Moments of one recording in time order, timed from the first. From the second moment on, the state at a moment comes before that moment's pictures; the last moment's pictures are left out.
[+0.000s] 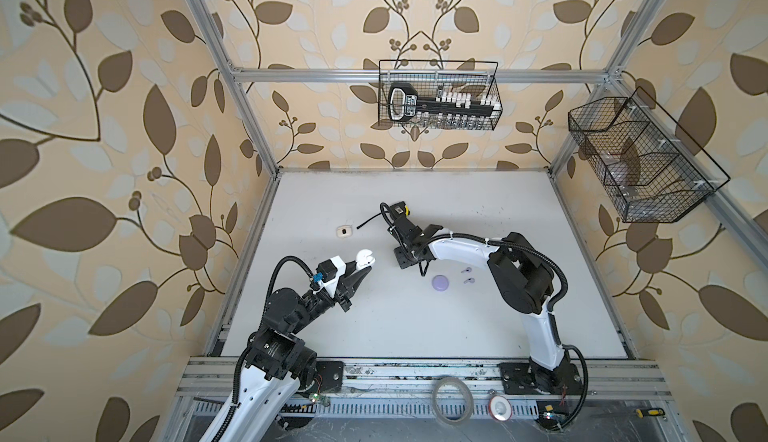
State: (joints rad) left arm -0.39 0.25 0.29 0.07 0.47 0.02; right arm 0.77 2.12 1.50 -0.55 0.22 0.36
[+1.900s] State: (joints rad) left arm -0.39 0.20 0.29 0.06 0.49 0.01; right arm 0.74 2.27 1.94 -0.89 0.20 0.30
